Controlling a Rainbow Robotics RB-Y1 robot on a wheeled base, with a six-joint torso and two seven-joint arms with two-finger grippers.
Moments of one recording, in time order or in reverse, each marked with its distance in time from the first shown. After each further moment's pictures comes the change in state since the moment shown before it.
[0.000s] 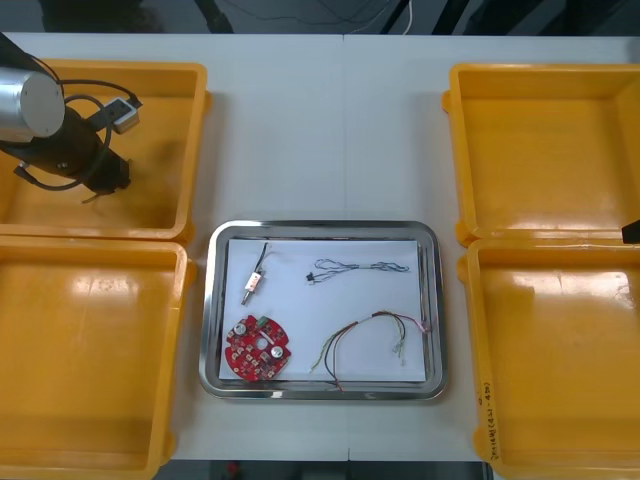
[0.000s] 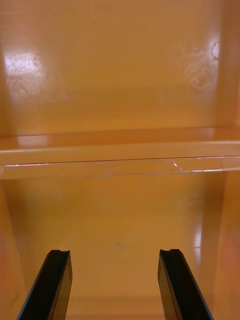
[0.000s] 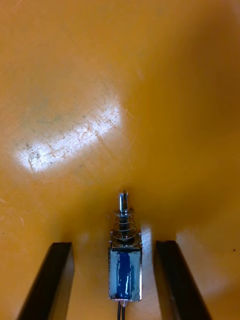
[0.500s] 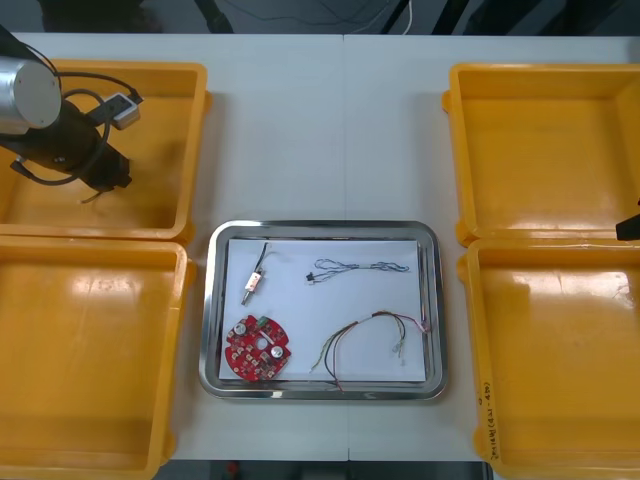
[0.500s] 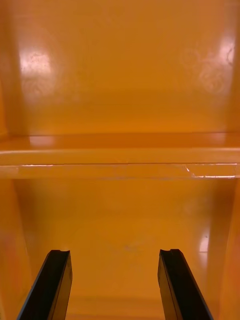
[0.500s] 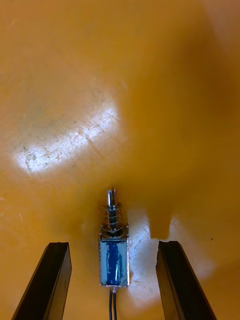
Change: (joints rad) right arm -0.015 0.002 0.001 0.015 -0.029 0.000 0.014; left arm 0.002 0.001 0.032 -0.038 -0.001 0.057 0.000
